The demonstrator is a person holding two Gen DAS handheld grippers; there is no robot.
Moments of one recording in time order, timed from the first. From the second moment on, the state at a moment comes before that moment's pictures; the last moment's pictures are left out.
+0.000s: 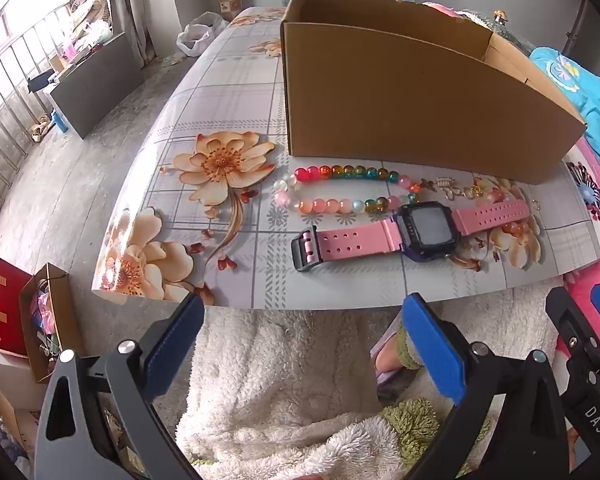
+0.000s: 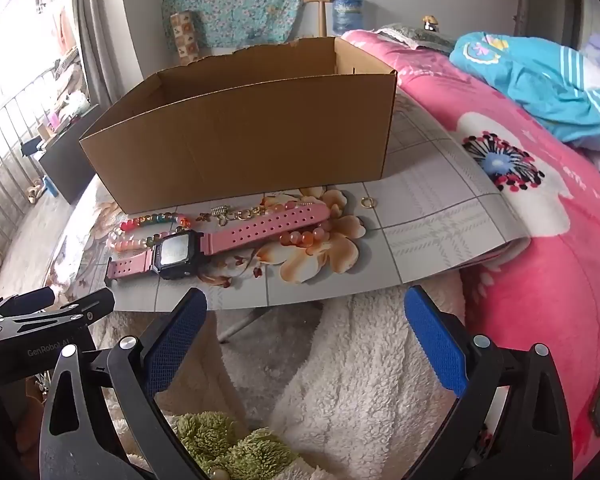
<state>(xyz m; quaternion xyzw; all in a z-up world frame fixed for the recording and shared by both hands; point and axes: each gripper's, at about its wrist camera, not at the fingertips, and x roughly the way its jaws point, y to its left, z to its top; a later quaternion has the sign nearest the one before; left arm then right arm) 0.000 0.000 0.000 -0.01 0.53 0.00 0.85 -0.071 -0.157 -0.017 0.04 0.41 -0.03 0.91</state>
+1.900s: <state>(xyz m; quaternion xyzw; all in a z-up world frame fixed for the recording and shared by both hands) 0.000 -0.001 0.003 0.00 0.53 0.01 0.85 -0.067 -0.154 -0.010 0.04 0.41 -0.02 0.91</state>
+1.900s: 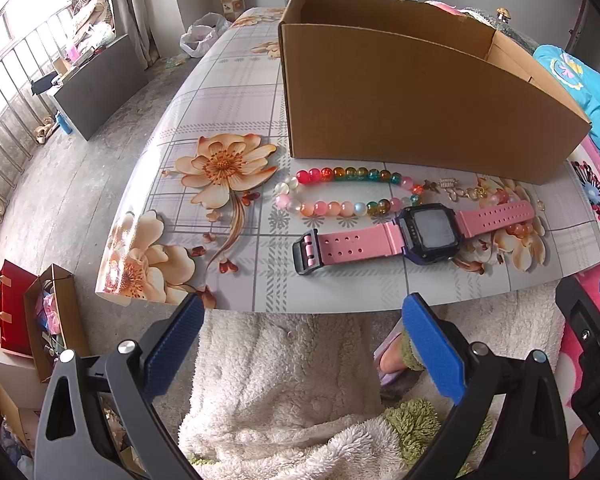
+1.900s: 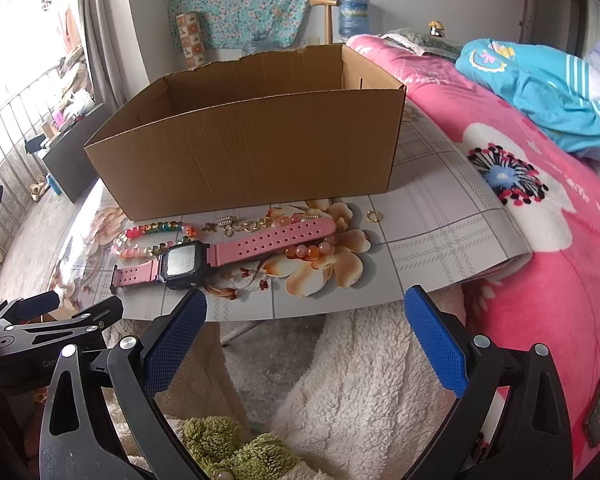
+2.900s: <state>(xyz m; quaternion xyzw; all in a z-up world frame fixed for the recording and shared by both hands) 0.021 0.019 0.003 0.03 0.50 -0.05 0.86 -0.053 -0.155 0.013 -0.03 0.33 0.00 0.94</state>
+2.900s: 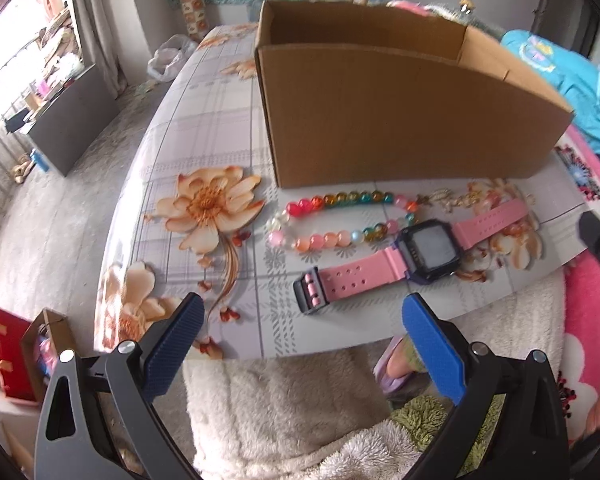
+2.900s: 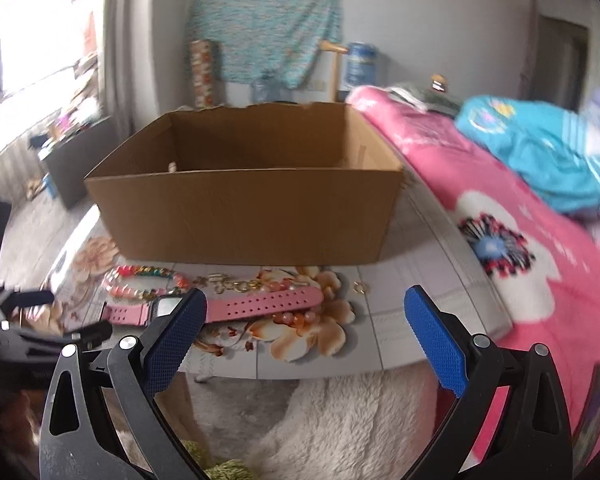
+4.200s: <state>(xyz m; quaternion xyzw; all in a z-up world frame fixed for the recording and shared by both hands) 0.004 -0.027 -0.024 0.28 0.37 -0.21 0.86 0.051 -0.080 -0.039 -0.21 0.53 0.42 0.70</state>
